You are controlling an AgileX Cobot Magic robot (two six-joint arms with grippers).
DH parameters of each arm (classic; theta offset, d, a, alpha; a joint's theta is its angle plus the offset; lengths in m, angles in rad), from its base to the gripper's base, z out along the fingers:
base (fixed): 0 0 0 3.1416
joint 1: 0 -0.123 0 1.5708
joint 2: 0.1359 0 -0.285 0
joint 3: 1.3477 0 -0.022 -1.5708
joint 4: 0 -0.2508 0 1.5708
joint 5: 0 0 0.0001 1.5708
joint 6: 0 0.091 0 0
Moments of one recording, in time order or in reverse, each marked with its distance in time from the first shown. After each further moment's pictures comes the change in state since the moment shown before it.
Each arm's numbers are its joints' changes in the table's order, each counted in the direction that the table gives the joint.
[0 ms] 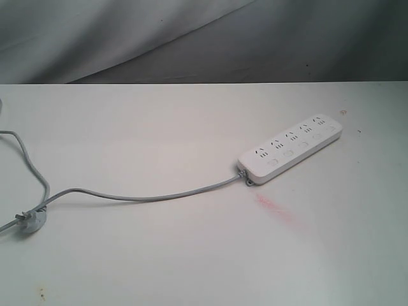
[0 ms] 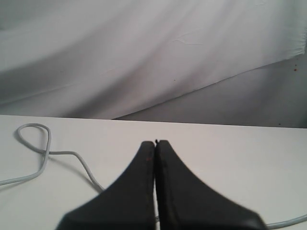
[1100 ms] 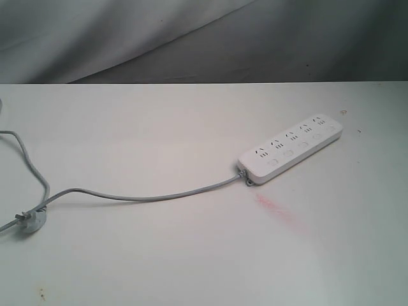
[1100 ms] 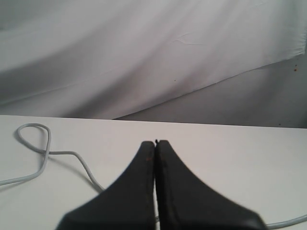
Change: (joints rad) left arm 0.000 0.000 0.000 0.001 -0.002 0.000; right arm 0.000 -0.182 0.000 0.106 -0.002 -0.031
